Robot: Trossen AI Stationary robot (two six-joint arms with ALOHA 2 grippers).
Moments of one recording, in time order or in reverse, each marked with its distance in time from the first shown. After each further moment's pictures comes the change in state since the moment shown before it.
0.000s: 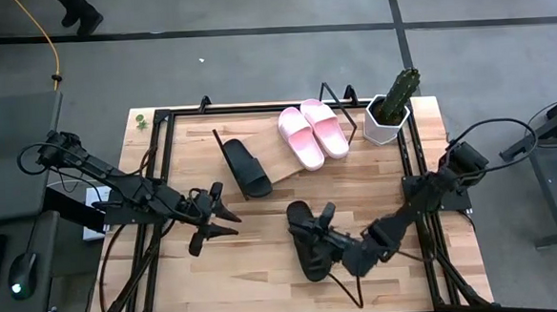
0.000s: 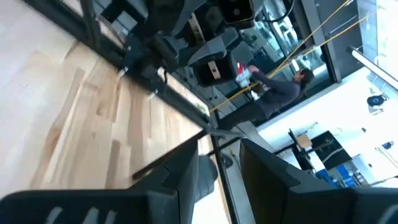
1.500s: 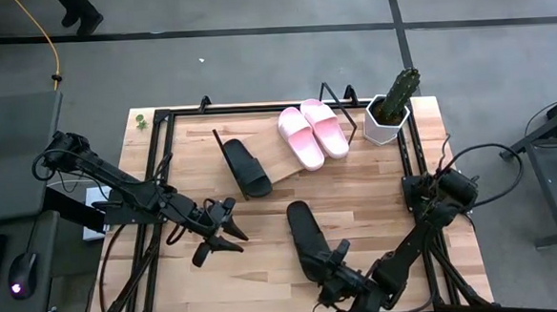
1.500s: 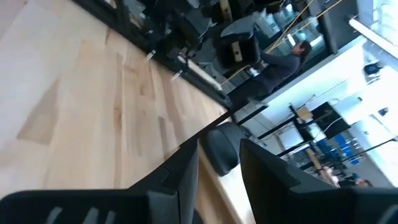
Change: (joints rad) left arm -0.001 0.172 0.000 0.169 0.178 -0.092; right arm 0.208 0.233 0.178 -0.421 0.248 0.550
